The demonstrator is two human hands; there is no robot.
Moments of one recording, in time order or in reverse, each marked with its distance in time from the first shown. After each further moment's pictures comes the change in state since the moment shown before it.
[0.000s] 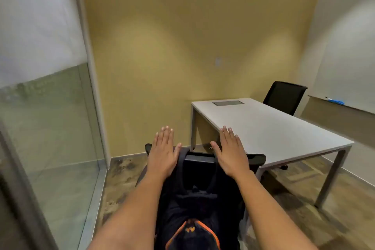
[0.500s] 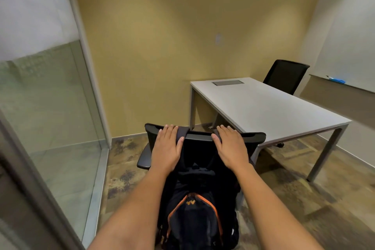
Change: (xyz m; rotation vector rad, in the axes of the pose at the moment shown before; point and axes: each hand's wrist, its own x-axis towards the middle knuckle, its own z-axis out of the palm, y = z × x) left_hand -0.034 0.002 0.028 -0.192 0.025 0.026; right_hand -0.027 0.001 0.020 -0.037 -0.041 0.028
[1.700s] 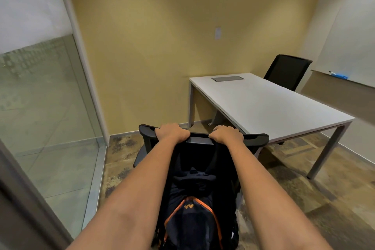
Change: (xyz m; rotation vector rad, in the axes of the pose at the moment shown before) left_hand 0.090 0.031 -0.006 0.147 -0.553 -0.429; right_hand 0.062 -0.019 -0.029 0.028 -0.515 0.382
